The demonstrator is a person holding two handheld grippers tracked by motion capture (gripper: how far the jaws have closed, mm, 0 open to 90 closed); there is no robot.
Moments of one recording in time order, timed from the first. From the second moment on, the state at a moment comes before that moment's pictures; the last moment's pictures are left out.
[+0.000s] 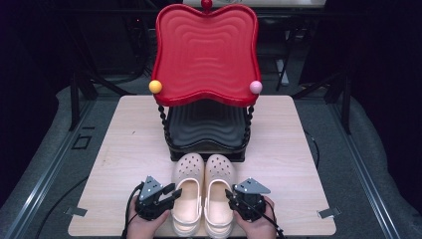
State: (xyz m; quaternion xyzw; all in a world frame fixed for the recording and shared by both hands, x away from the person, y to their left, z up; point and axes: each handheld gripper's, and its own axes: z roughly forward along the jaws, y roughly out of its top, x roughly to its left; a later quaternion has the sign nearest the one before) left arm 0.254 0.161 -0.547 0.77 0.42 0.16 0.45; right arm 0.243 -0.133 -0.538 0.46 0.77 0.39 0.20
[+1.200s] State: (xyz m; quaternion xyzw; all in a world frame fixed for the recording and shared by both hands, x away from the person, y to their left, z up) left arm 0.235 0.162 -0.527 0.77 0.41 0.16 0.47; right arm 0.227 -0.135 -0.521 0.45 0.76 0.42 0.21
